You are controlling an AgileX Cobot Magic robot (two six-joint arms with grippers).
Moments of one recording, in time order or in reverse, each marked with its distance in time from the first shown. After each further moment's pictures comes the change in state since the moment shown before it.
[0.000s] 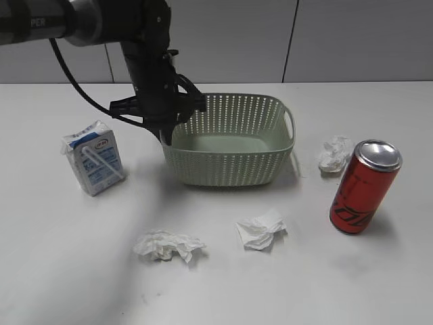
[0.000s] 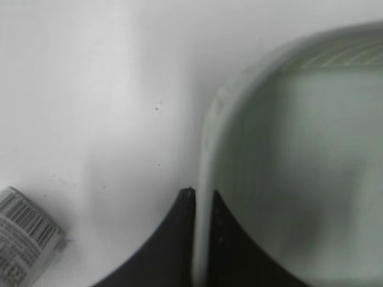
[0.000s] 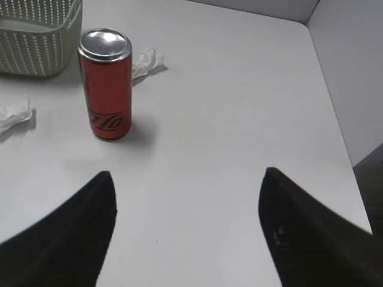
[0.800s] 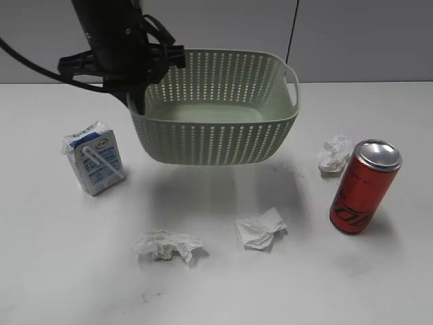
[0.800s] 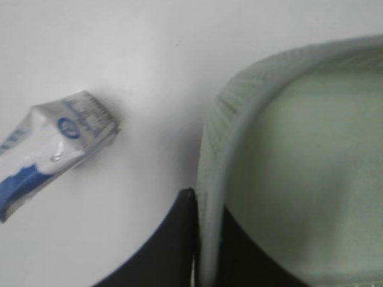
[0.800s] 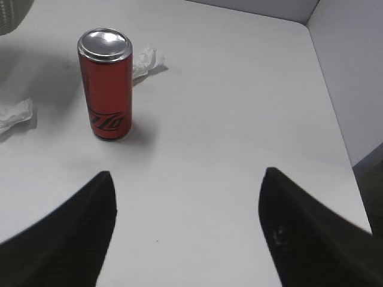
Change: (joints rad) left arm -0.030 -0.355 0.204 0.036 0.084 -0.083; right arm 0.000 0.000 0.000 0.000 0.000 0.001
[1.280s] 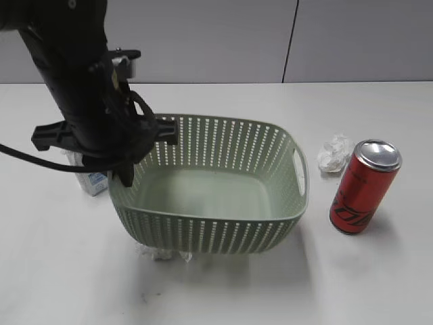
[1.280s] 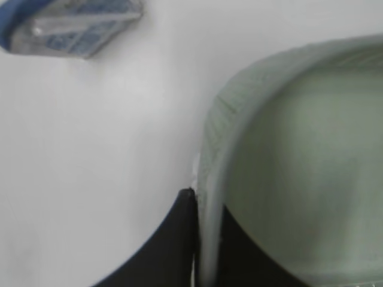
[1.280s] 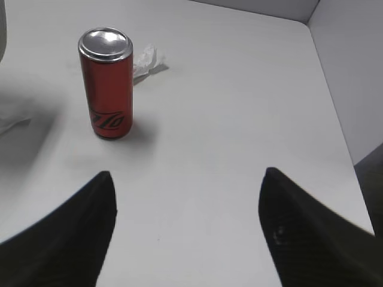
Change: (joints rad) left arm -0.125 -0.243 0.463 0.017 -0.161 -0.074; right arm 0.000 0.012 0.000 0.004 0.001 0.000
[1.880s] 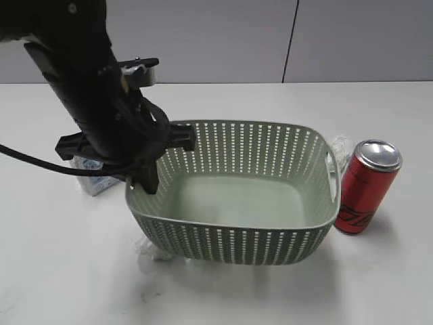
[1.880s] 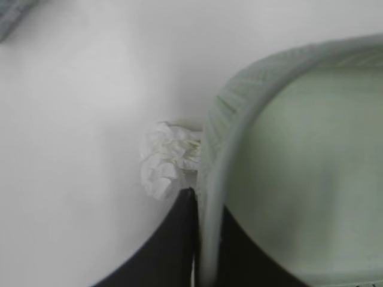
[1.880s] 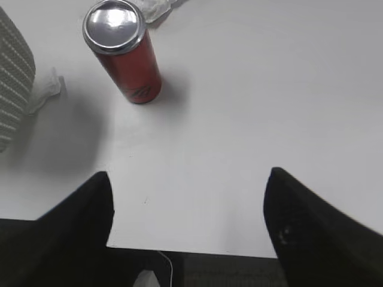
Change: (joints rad) left arm -0.008 0.000 0.046 -0.167 -0.092 0.177; right arm 0.000 0.695 -0.329 0.066 0.085 0.118
